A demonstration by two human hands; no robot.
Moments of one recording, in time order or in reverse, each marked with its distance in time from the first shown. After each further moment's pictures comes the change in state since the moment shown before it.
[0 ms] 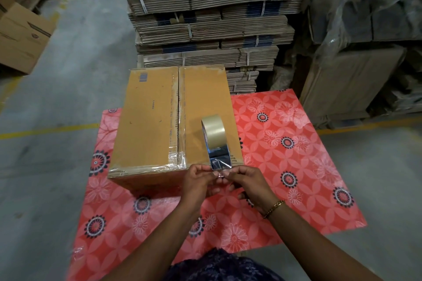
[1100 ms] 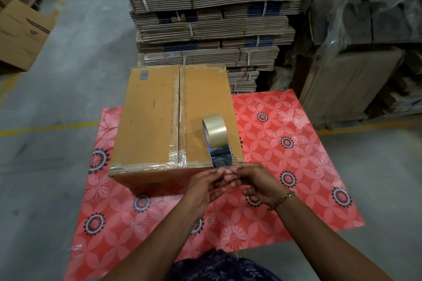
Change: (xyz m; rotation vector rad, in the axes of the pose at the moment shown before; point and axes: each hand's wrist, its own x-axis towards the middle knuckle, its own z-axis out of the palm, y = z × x) left_hand -0.003 -0.002 0.003 -0.096 -0.157 -0.211; right_hand 0.005 -0.015 -0.020 0.146 -0.202 0.171
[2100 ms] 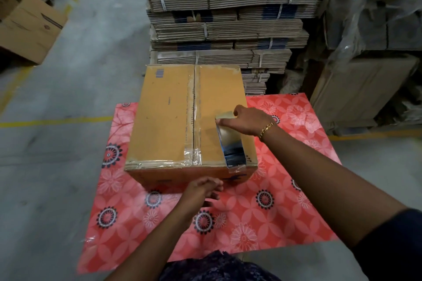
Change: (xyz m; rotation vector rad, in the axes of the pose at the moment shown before) left_hand -0.020 0.004 -0.056 0.370 0.013 0.102; right_hand 0.061 -0.140 0.064 -1.480 0.309 -0.158
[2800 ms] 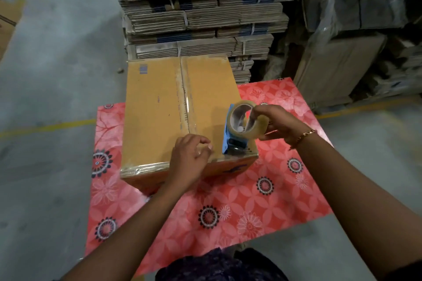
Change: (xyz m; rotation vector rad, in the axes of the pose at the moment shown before) left_hand 0.048 0.052 -0.042 0.725 0.247 0.706; right_hand -0.041 0.046 0.007 1.035 0.032 0.290
